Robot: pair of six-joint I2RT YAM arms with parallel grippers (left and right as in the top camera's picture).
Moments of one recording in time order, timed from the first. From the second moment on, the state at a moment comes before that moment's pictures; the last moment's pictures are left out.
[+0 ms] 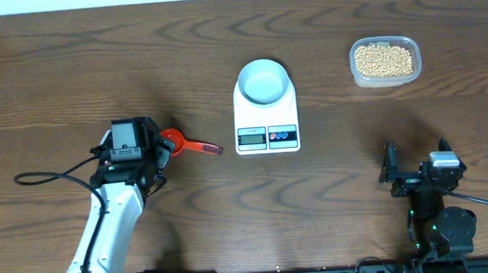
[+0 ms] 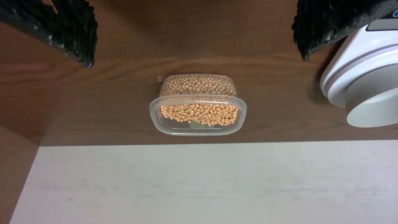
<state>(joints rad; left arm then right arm) 0.02 1.30 0.70 -0.52 -0.11 -0.95 0.00 0.01 0.01 -0.07 0.05 0.01</state>
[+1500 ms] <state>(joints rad) -0.03 1.57 0.71 -0.31 -0.10 -1.05 0.00 0.01 0.01 -0.07 0.05 0.01</state>
